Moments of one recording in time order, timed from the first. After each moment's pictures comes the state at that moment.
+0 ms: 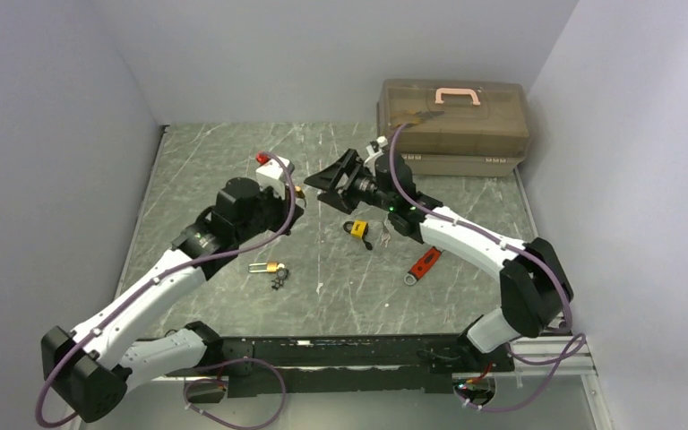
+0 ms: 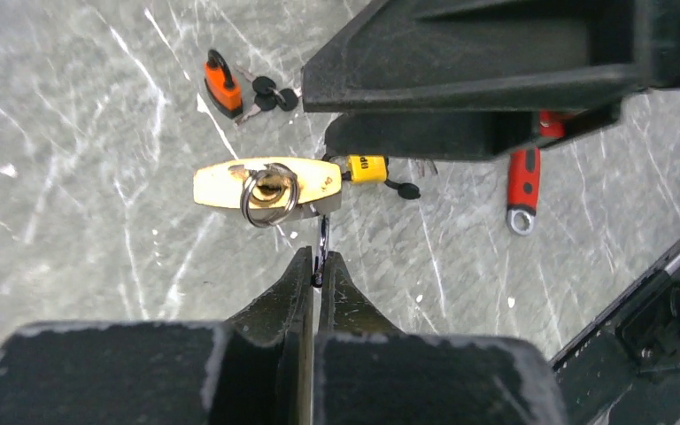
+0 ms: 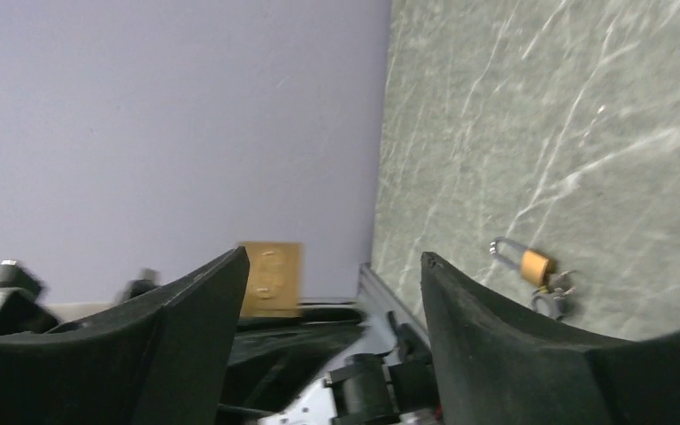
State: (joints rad) left arm -0.63 1.02 0.86 -0.22 0.04 -0.27; right arm 0.68 1.54 1.06 0.23 -0.30 1.30
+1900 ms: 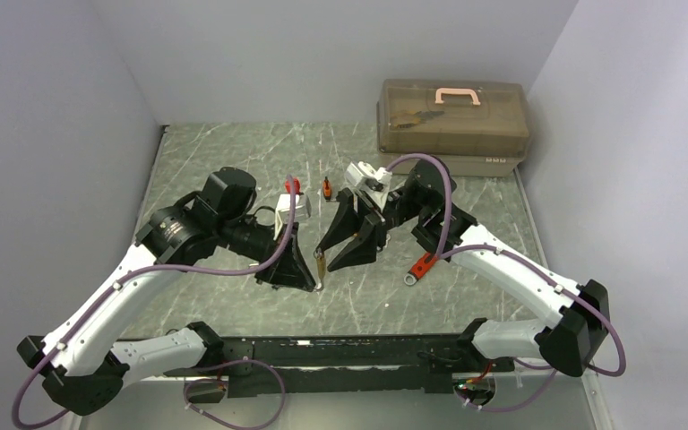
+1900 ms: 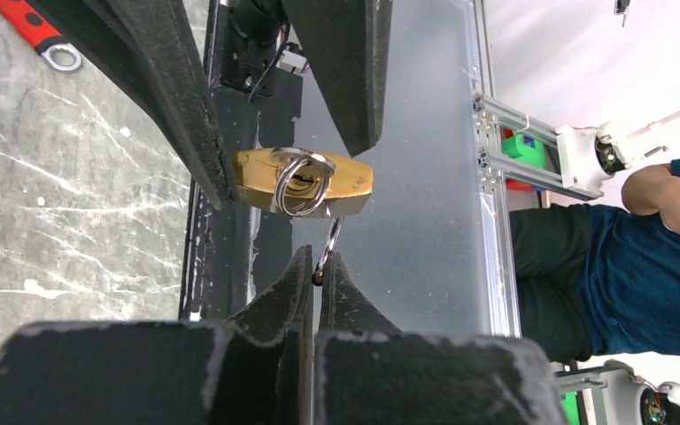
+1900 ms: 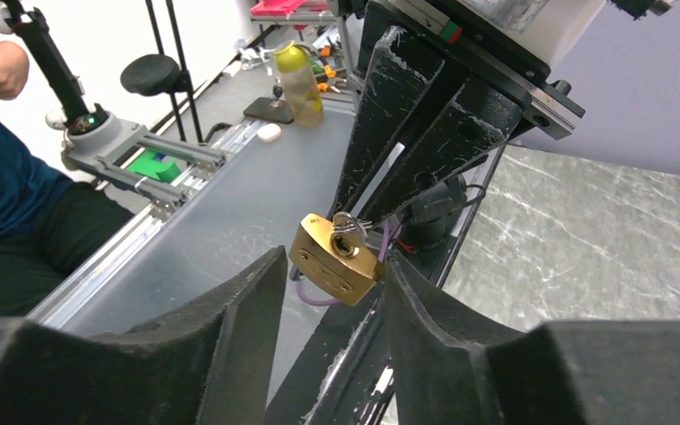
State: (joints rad) left arm -0.72 1.04 1.33 -0.96 0.98 0.00; right arm 0.78 1.24 1.08 0.39 -1.32 0.39
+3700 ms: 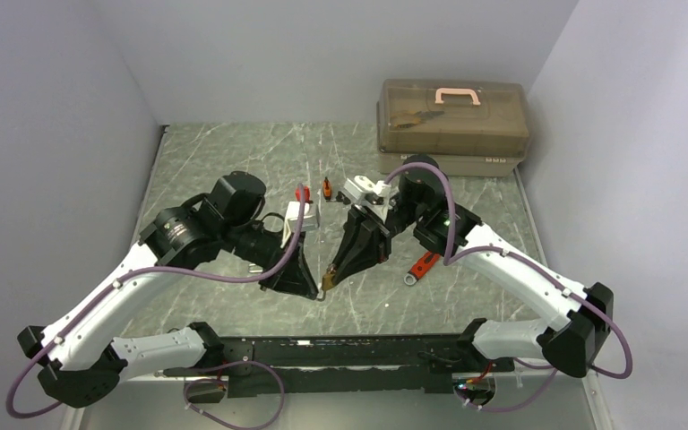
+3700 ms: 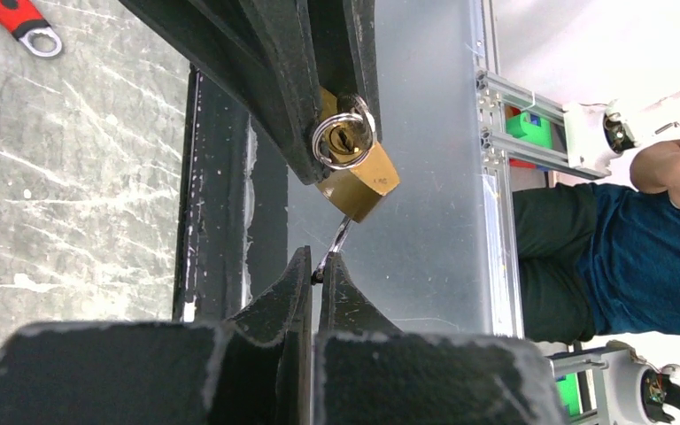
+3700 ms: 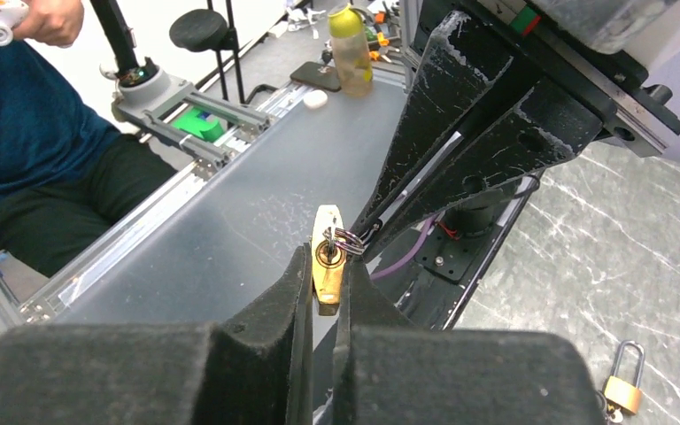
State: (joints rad) left arm -0.81 1.06 1.37 -1.00 0.92 -0.01; right arm 0.81 1.23 1.15 0.09 -1.43 0.16
